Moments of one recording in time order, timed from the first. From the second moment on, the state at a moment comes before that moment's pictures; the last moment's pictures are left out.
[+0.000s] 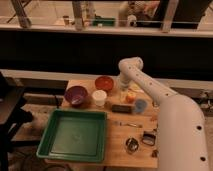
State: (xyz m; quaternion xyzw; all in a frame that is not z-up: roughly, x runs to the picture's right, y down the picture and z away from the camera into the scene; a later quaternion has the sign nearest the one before) arm 0.095 0.018 0.932 -0.27 -0.12 -0.10 0.95
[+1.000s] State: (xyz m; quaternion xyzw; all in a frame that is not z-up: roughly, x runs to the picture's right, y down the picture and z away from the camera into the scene) arm 0.078 0.001 0.930 -0.24 -0.21 -0.13 0.94
